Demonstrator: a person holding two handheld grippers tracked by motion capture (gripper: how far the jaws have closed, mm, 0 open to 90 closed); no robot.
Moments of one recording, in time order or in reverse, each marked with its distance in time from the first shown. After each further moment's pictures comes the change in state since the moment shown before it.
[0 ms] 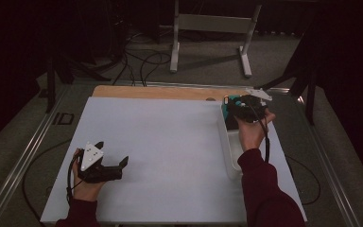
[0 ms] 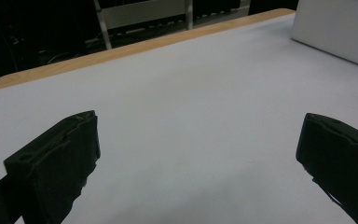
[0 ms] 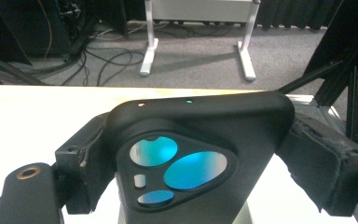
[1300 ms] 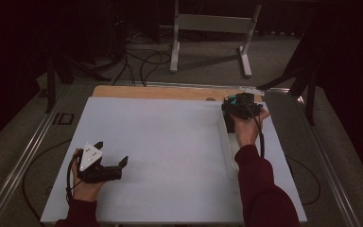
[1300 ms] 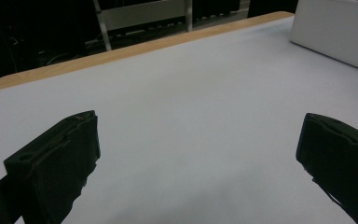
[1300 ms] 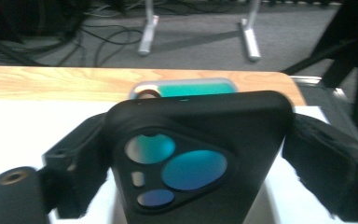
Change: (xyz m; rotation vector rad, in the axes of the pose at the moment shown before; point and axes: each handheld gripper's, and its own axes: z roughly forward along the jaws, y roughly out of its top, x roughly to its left) left arm 0.001 0.000 -0.002 -0.004 -0.002 -0.004; right arm 0.004 -0.002 0.031 0.093 0.018 0.001
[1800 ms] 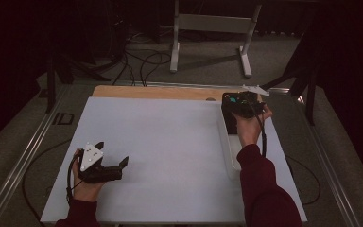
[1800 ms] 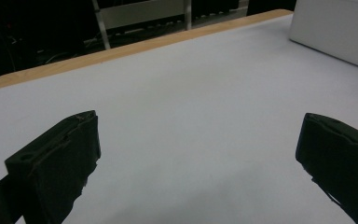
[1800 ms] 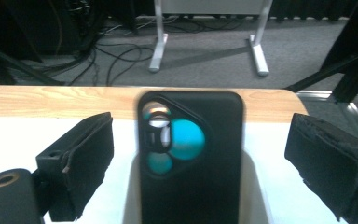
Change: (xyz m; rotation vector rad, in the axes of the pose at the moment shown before) left arm -0.001 0.000 0.001 0.005 -0.004 0.002; right arm -0.005 0.005 -0.010 -0.068 0.036 0.013
